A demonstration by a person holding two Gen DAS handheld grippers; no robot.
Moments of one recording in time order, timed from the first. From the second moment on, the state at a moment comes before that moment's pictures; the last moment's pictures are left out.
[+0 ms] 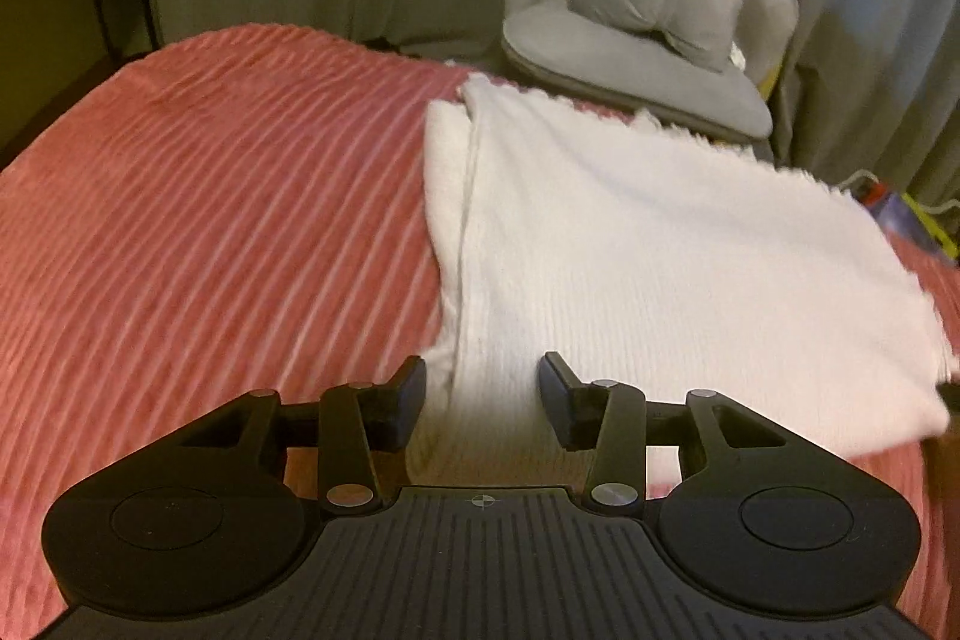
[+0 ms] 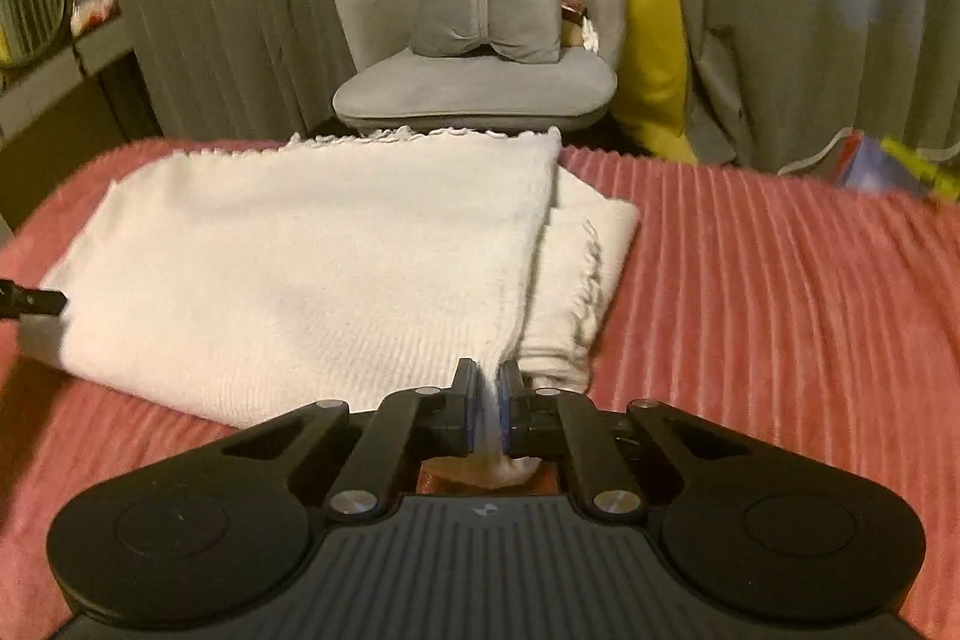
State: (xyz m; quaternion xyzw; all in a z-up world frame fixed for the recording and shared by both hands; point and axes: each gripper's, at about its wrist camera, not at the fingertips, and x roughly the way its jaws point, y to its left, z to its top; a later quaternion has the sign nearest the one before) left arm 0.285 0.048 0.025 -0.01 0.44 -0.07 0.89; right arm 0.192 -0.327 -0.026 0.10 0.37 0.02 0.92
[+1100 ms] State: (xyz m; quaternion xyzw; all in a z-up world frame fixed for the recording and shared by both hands) left arm 0.293 0.101 0.013 -0.16 0.48 -0.09 0.86; right arm 0.170 -0.276 -0.009 -0.02 0.30 -0.06 0.95
